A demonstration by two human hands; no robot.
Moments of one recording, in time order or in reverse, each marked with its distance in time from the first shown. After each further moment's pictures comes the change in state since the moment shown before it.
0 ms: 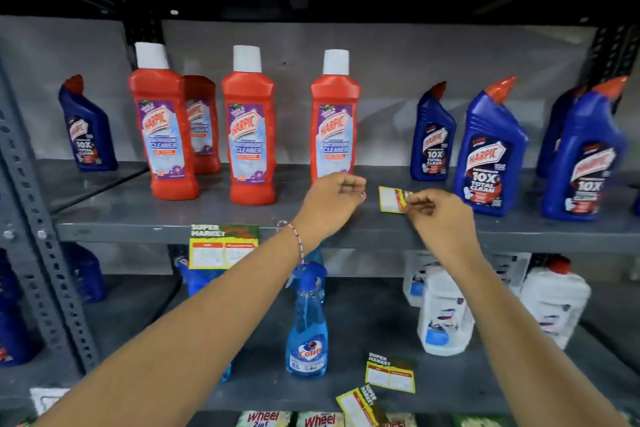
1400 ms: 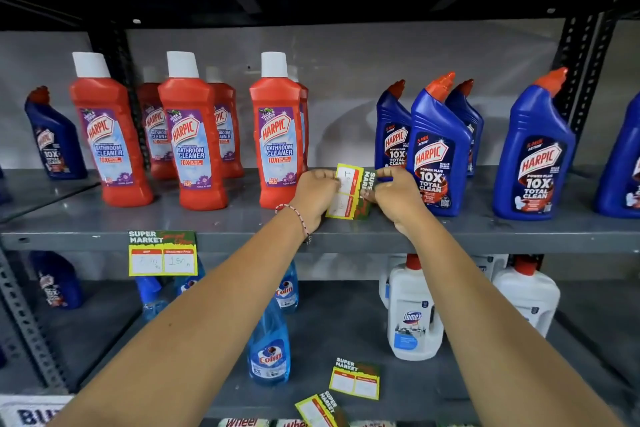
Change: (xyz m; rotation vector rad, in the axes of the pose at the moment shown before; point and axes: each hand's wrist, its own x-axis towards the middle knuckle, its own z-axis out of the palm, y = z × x) left_hand 0.062 -0.001 0.084 -0.250 0.143 -0.182; right_hand 0.081 0.038 0.004 0.466 -0.181 0.269
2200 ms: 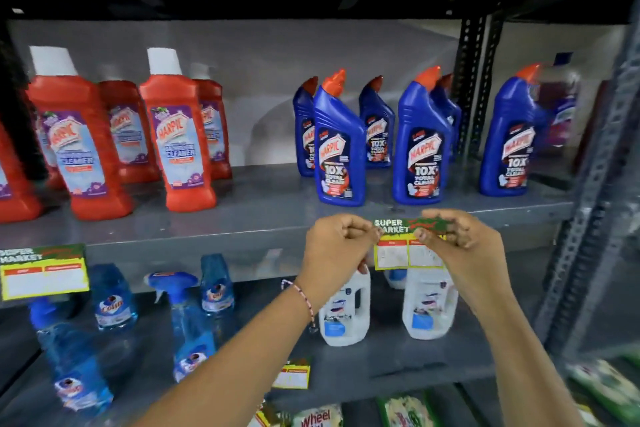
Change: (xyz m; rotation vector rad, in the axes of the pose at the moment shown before) left_hand -0.132 -0.021 0.135 0.085 -0.242 0.135; right_hand -0.121 0.057 -0.206 0.059 0.227 -0.246
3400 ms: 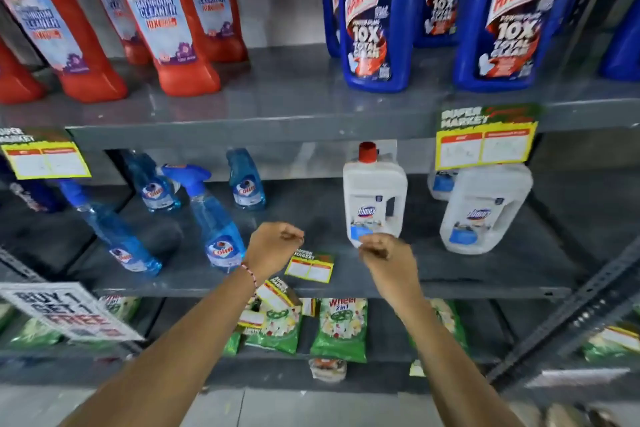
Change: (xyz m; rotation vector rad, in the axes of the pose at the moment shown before) left_hand -0.043 -0.192 -0.087 0.551 0.140 -0.497; right_hand -0.094 0.169 0.103 -0.165 -0.375 0.502
